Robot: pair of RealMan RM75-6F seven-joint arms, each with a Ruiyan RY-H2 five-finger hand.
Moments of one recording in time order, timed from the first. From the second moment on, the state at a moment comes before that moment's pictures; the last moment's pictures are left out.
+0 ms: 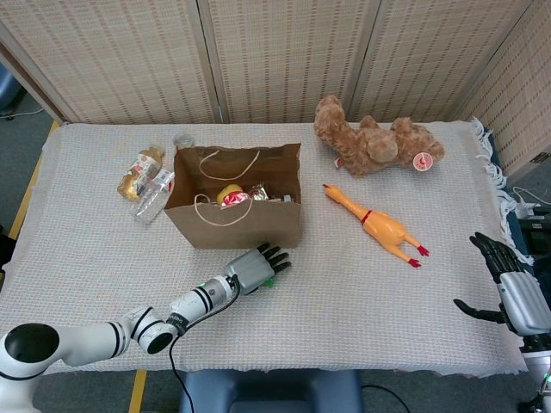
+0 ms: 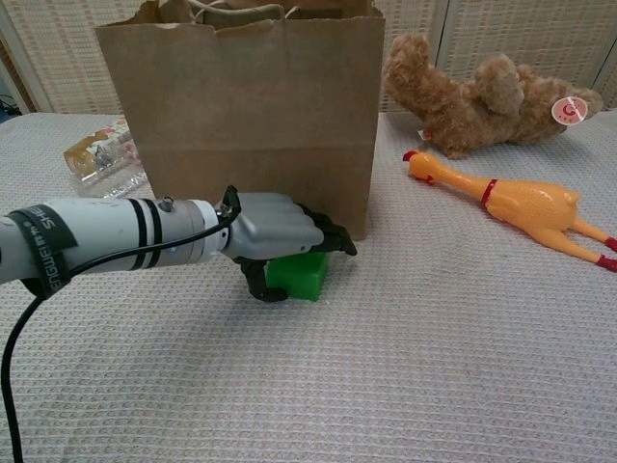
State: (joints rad) left arm -1.03 -1.70 -0.15 -1.24 1.33 0.55 0.47; right arm 0.12 -1.03 0.03 -1.57 -1.56 1.43 0.42
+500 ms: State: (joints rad) left arm -0.99 -1.57 -0.08 -1.38 1.33 0.64 0.46; right arm 0.11 -1.04 0.03 -1.57 -1.56 1.44 0.41
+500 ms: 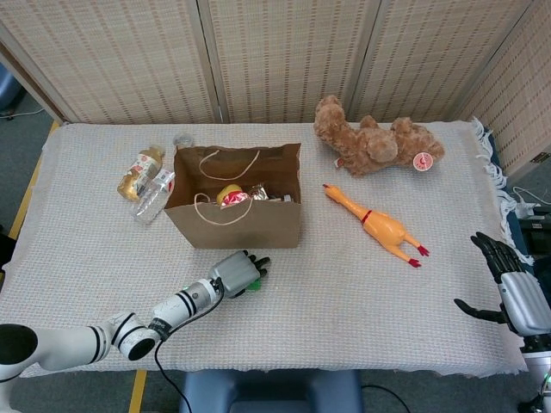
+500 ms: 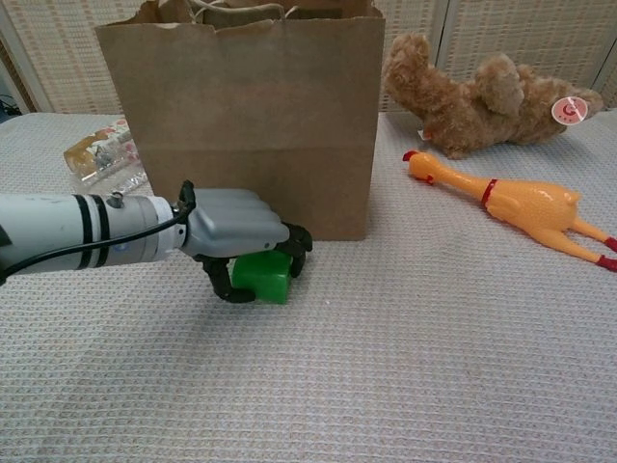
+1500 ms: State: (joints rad) left arm -0.61 -1.02 -0.14 -1.64 1.15 1.22 0.32; right arm 0.11 -1.05 0.03 -1.58 -1.57 1.45 0.39
